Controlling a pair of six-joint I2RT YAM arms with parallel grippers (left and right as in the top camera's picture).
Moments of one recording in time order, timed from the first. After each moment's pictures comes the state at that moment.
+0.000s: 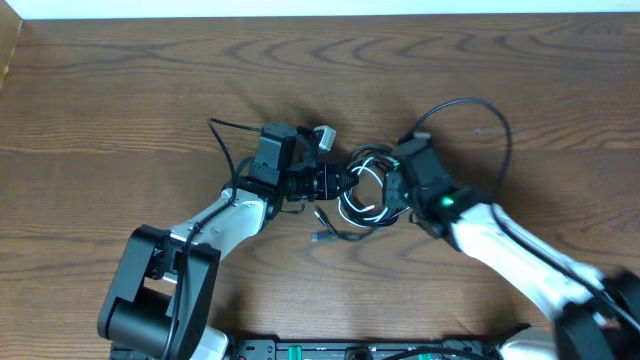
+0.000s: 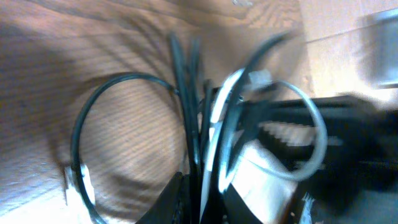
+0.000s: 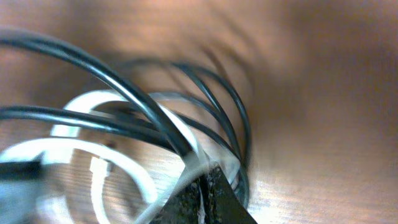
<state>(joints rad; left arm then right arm) -0.36 1.68 0.77 0.13 0.78 -0.51 0.53 1.47 0.81 -0.24 0.10 0.52</state>
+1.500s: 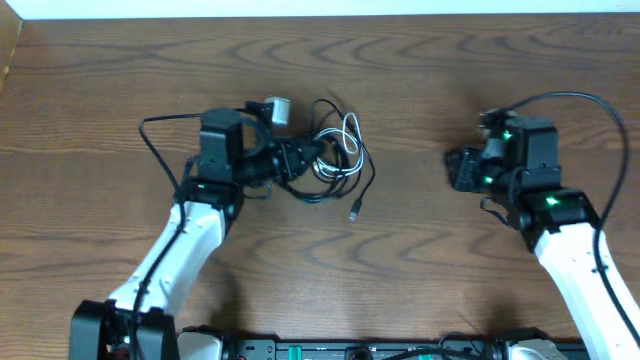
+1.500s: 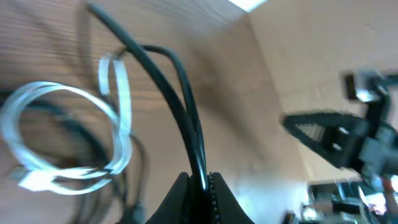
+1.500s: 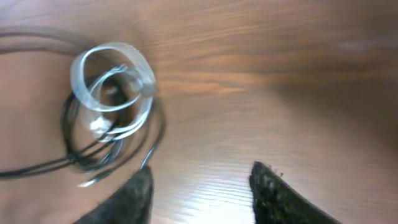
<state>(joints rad) -0.19 1.42 0.78 0.07 0.84 -0.52 0.14 1.23 0.87 -0.49 -0.25 0.32</state>
